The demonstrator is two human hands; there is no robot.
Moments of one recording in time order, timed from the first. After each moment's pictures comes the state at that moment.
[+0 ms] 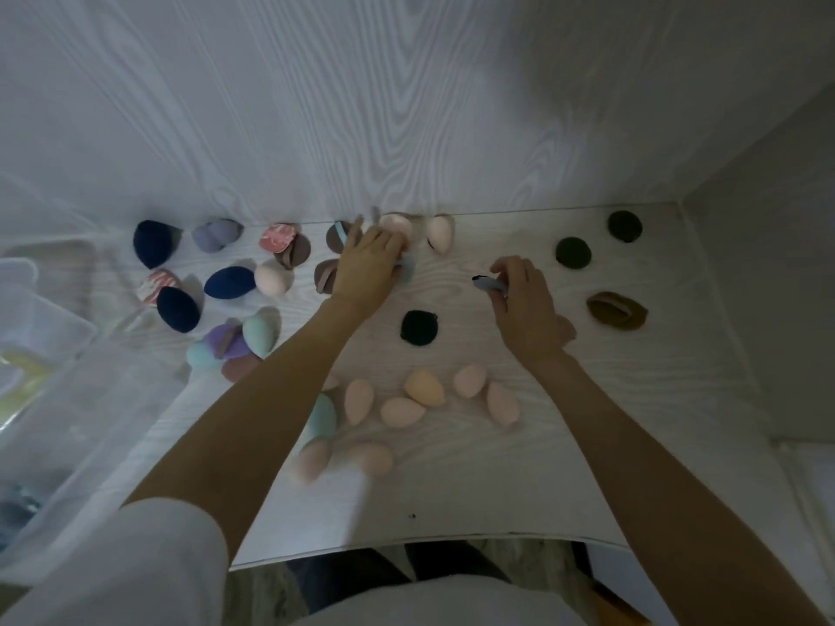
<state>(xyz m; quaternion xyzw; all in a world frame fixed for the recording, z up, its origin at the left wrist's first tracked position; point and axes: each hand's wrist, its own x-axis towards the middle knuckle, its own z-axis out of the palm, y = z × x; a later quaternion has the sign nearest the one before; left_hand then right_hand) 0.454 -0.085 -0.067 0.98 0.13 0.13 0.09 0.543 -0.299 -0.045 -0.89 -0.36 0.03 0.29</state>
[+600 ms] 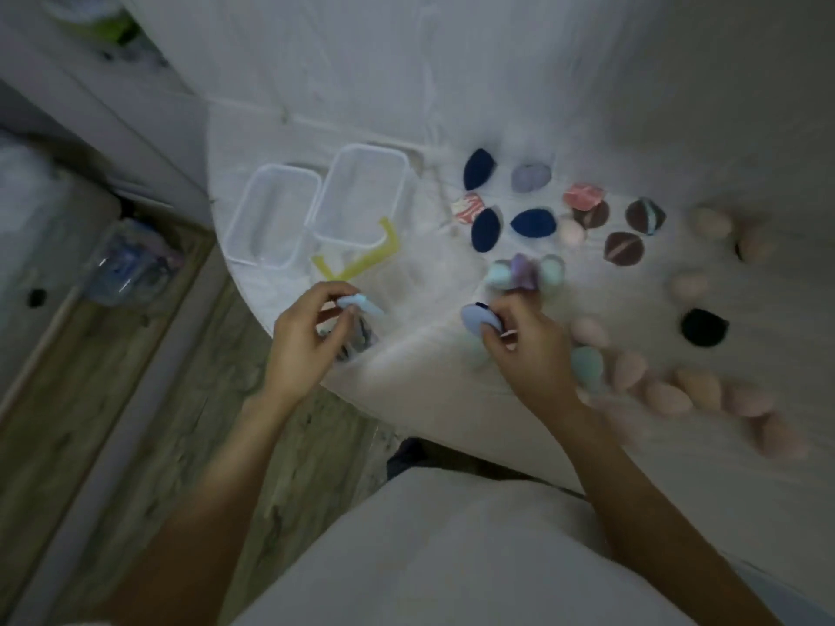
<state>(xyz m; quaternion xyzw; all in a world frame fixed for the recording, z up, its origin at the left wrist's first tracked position) 0.013 -0.024 0.027 0.78 0.44 0.27 0.35 0.238 -0.145 0.000 -0.76 -0.50 0.19 0.37</state>
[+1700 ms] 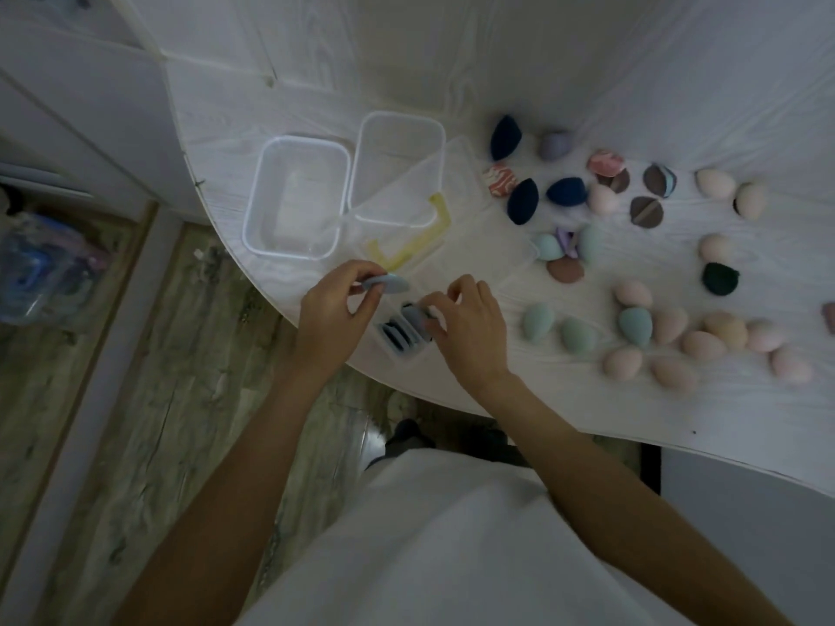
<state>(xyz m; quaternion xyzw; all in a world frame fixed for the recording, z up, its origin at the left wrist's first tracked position) -0.044 0.055 -0.027 0.82 0.34 0.28 0.37 0.095 -0.055 -0.036 -0.83 -0.52 0.03 0.18</state>
